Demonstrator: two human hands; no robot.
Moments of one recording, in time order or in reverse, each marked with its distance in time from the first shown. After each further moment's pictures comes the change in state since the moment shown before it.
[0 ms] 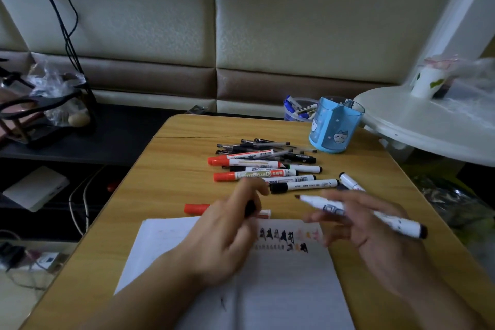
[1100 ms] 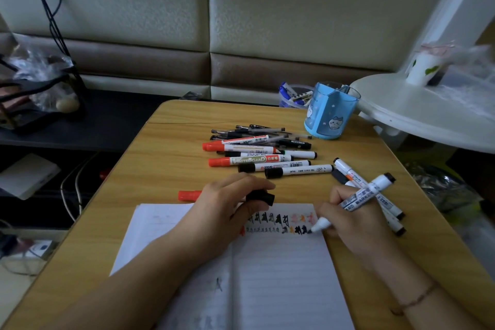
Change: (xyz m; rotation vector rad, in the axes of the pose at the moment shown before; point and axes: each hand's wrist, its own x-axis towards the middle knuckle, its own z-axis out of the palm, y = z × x) left_hand 0.006 -0.018 0.010 0.089 0.129 0.053; right_hand 0.011 0.038 -0.001 -0.358 0.264 0.147
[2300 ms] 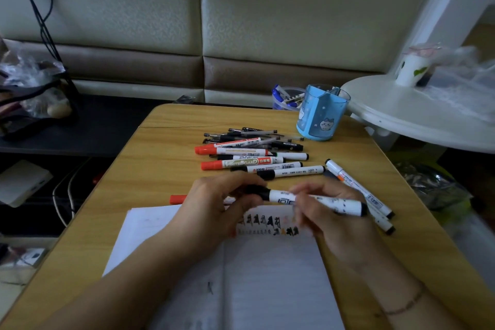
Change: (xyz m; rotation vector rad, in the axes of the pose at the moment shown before) left_hand 0.006 0.017 -0.008 -0.084 0.005 -0.188; right_hand -0.014 -0.029 0.007 0.324 -0.234 -0.216
